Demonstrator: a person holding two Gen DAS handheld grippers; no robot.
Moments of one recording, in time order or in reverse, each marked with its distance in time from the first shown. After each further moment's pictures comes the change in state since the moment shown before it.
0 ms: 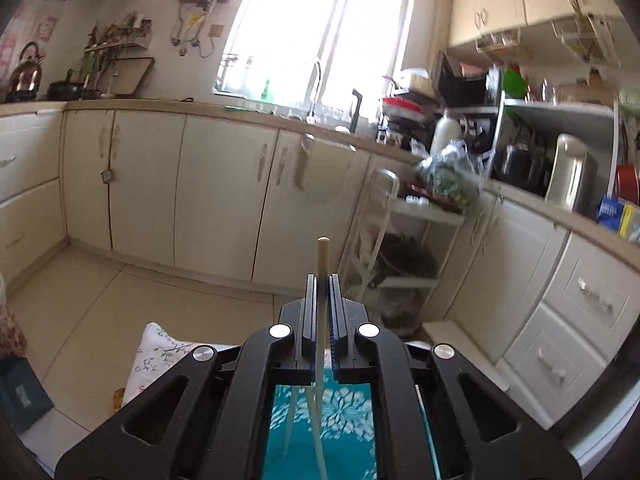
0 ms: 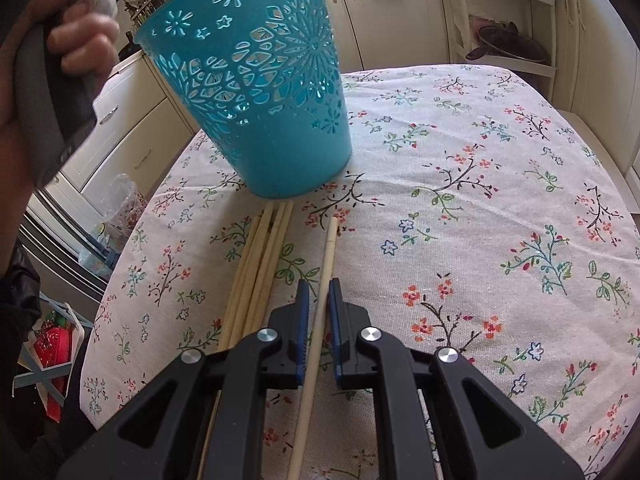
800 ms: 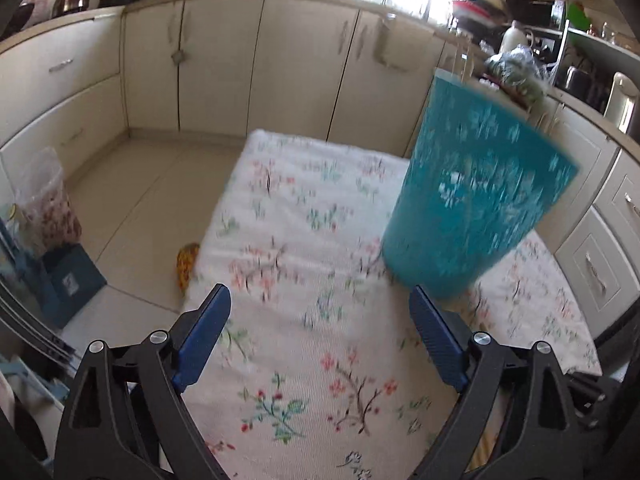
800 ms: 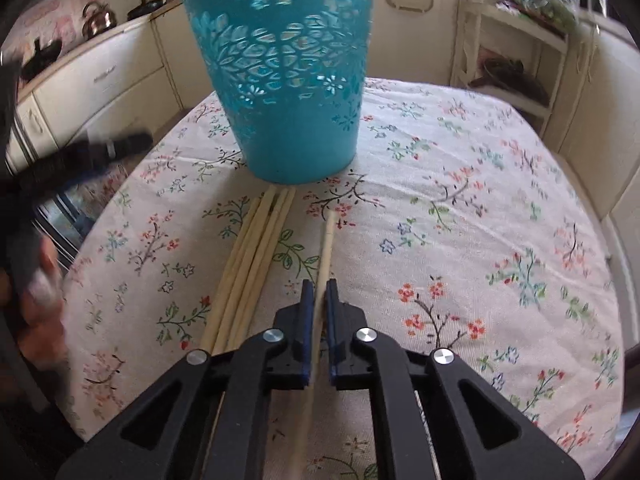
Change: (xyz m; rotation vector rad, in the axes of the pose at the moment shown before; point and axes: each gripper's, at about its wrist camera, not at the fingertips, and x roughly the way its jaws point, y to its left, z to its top) left arm -0.068 0.091 -0.164 -0.096 0.381 0.192; right arm -0.003 0.017 -0.006 -0.120 0.007 -0.112
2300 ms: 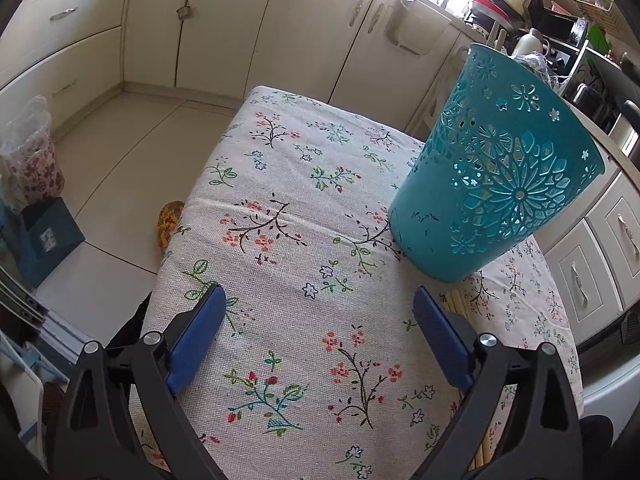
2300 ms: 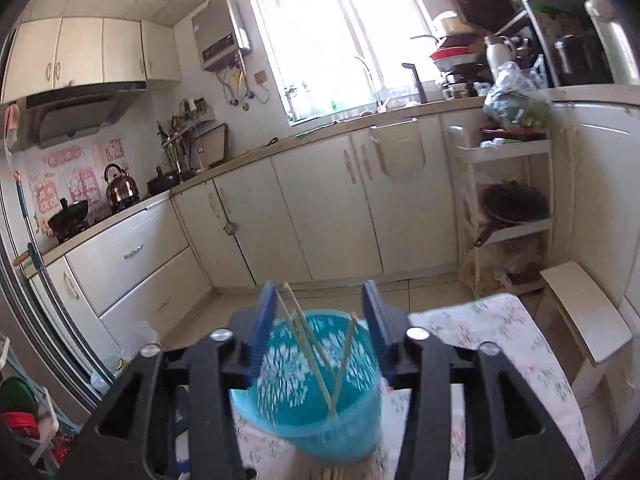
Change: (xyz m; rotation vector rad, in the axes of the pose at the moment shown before) left arm 0.019 0.014 -0.008 -0.114 0.088 -0.072; right arm -0.112 -0.013 0.127 0.137 -0.575 0.110
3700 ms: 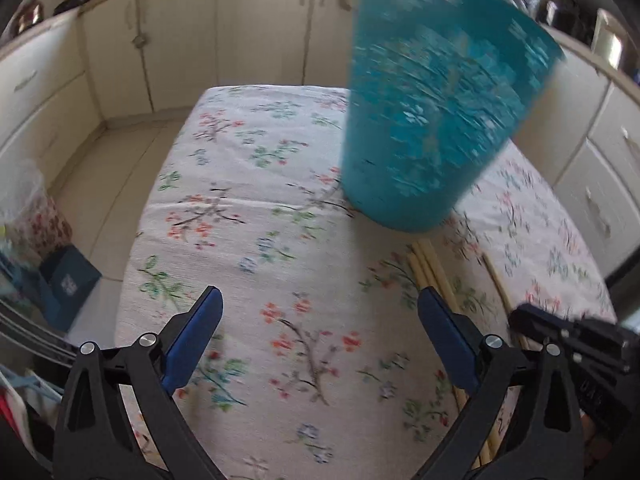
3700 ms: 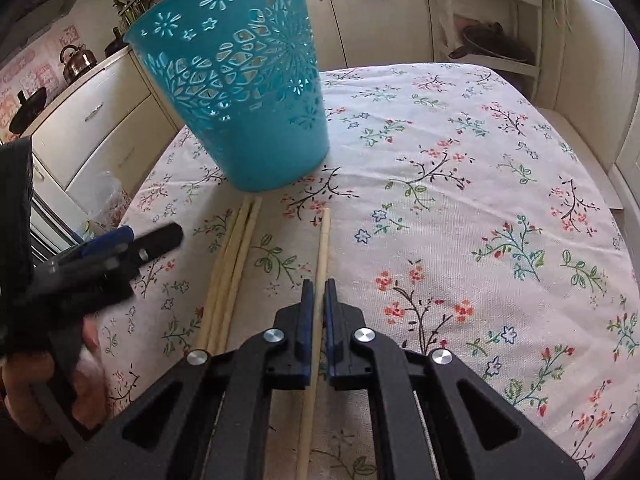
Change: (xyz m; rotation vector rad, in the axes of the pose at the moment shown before) left arm 0.006 -0.064 -0.020 0.261 0.076 0.091; right arm 0.023 -0.043 -0.168 -0.001 0.577 -0.102
